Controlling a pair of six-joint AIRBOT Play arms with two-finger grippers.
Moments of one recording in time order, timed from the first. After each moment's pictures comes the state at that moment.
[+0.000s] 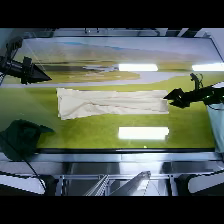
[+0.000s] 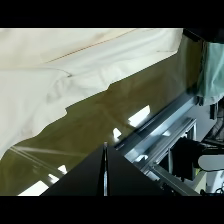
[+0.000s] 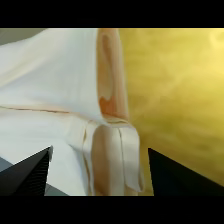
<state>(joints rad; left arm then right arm) 0.31 -1.70 1.79 -2.45 1.79 1.85 -0.34 -1.77 1.21 -0.70 1.18 1.02</state>
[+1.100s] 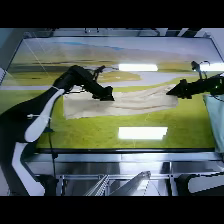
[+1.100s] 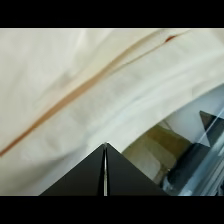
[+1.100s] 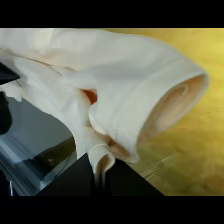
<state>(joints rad) -0.37 -2.00 1.69 -2.35 1.22 1.82 -0.36 -1.70 1.36 -0.65 1.46 1.02</state>
